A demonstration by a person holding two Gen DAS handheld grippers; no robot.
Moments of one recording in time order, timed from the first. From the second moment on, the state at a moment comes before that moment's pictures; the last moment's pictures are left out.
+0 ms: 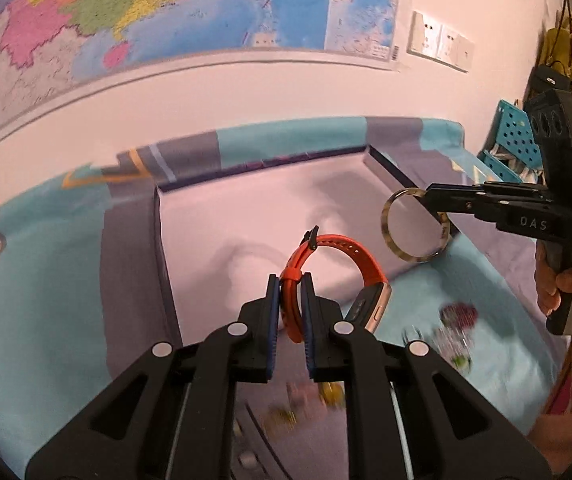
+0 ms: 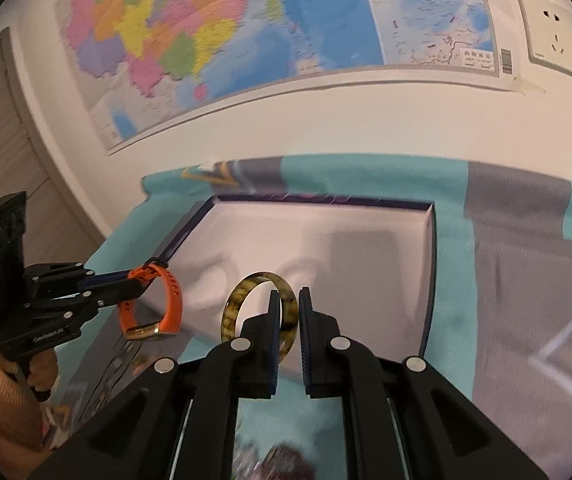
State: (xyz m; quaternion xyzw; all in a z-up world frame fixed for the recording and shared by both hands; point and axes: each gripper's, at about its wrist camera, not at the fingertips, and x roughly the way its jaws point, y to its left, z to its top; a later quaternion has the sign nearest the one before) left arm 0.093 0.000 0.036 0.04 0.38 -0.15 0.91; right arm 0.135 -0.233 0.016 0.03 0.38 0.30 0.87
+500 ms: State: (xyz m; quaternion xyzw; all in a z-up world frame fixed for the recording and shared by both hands) left arm 0.216 -0.017 0.009 0.09 0.42 -0.13 0.89; right arm 0.238 -0.207 -0.012 0.06 0.42 0.25 0.87
